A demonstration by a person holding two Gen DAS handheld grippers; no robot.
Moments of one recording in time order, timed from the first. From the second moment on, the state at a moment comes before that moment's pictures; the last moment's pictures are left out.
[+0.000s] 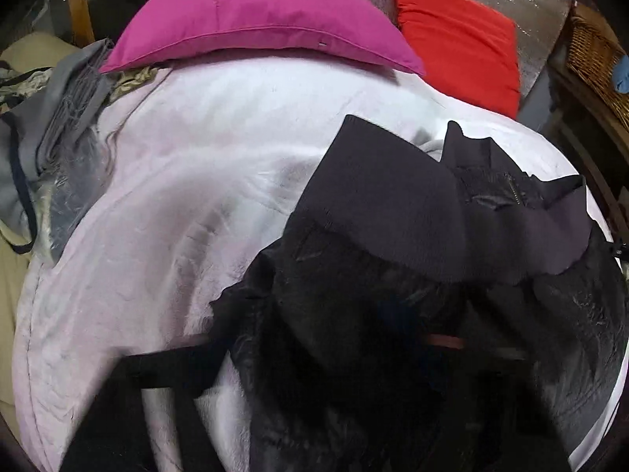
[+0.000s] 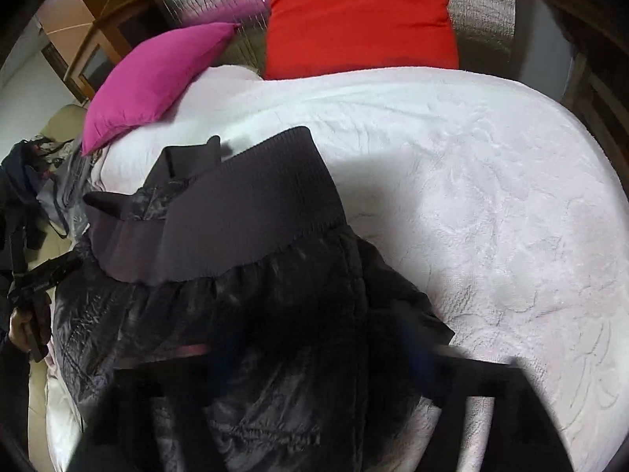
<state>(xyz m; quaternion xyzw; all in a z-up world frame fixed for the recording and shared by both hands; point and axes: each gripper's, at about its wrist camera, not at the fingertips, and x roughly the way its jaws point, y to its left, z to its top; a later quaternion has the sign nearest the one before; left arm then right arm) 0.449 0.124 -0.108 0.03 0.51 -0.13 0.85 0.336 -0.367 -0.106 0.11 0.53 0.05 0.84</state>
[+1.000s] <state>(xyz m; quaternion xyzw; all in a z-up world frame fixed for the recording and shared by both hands) 0.500 0.099 -0.114 0.06 0.49 -0.09 0.86 0.388 -0.371 -0.109 0.10 0.50 0.03 0.86</state>
